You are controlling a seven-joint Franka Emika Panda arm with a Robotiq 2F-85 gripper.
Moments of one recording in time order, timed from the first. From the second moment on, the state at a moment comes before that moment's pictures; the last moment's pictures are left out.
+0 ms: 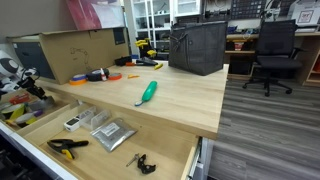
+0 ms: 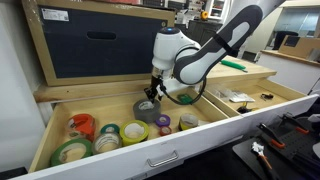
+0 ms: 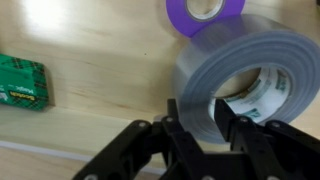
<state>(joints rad) 0.92 0.74 -0.17 -1.75 -0.27 2.63 0.88</state>
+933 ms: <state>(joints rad) 0.83 0.59 0.00 -1.84 -0.11 2.56 0.76</state>
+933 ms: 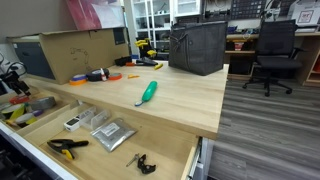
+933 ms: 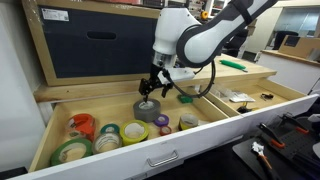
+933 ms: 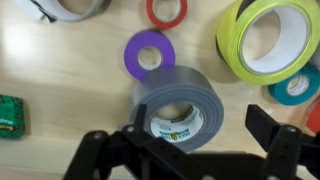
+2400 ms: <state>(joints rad) 0.68 0.60 0.00 -1.95 -0.36 2.47 0.97</state>
